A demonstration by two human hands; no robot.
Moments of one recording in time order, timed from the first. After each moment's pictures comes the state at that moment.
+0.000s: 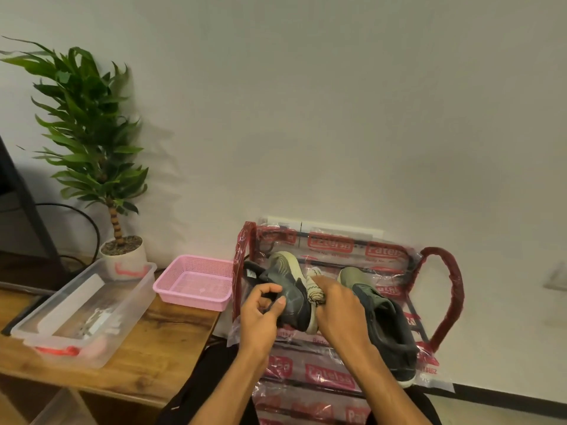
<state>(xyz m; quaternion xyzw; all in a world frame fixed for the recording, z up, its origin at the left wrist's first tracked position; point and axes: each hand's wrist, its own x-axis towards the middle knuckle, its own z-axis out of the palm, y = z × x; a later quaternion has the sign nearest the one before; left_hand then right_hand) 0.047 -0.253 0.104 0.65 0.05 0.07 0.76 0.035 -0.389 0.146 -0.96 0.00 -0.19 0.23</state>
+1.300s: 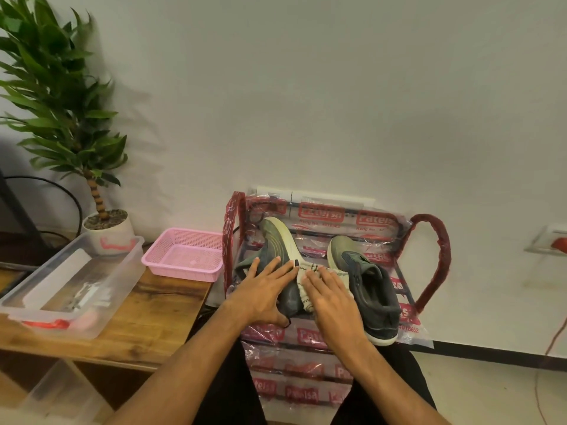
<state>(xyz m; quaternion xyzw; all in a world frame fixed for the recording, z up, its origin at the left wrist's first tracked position) 0.085 -0.241 0.086 0.94 -0.33 -0.04 0.01 0.013 -0.412 0.084 -0.98 -0.12 -0.18 -0.01</state>
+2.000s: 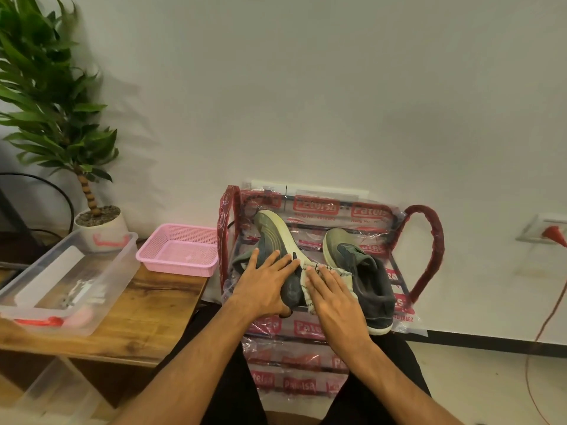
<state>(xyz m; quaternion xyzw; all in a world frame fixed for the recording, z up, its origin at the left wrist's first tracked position) 0.079 -0.255 0.084 0.95 -0.31 0.02 -0.02 0.000 -0.423 0.069 -0.97 -0.12 -0.18 -0.08</state>
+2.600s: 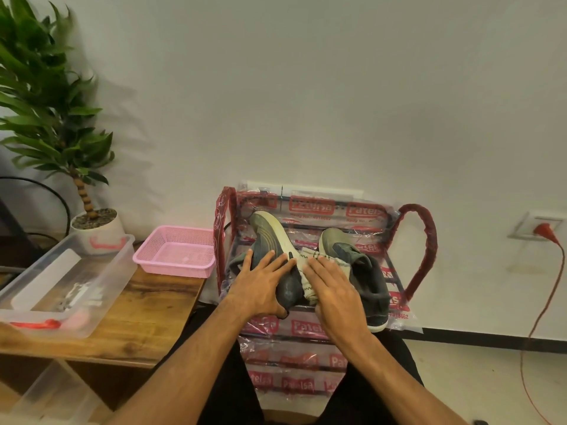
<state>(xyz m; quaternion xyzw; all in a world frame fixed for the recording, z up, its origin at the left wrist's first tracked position) 0.083 -0.254 0.081 0.95 -0.31 -0.01 -0.01 0.000 -0.426 0.086 -0.95 -0.12 -0.30 0.05</state>
